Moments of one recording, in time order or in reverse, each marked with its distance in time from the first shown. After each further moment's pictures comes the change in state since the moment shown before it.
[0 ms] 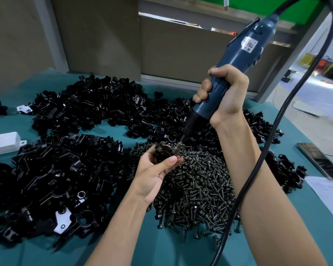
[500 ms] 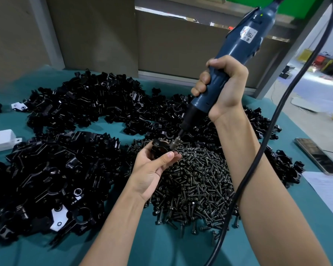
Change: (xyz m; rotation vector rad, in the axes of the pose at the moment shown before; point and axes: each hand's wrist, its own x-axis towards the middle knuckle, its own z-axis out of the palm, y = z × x) left_hand 0.000 0.002 0.002 -0.009 -0.017 0.008; right_hand 0.003 -0.003 0.001 0.000 -0.023 0.002
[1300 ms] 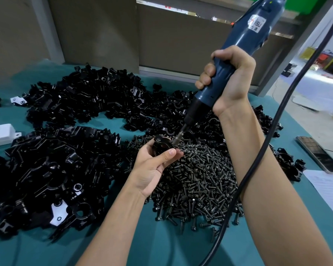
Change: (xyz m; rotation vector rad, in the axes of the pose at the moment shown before) left_hand 0.000 0.000 0.000 0.030 -0.041 0.011; right_hand 0.003 -0.004 -0.001 0.002 -0.011 -0.009
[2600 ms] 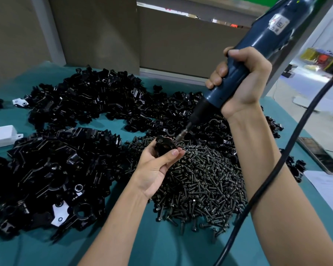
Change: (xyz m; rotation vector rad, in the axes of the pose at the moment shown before) left_hand -0.003 -0.001 0.009 -0.085 0.008 -0.042; right_hand -0.010 -0.013 -0.004 0.036 0.023 -0.075
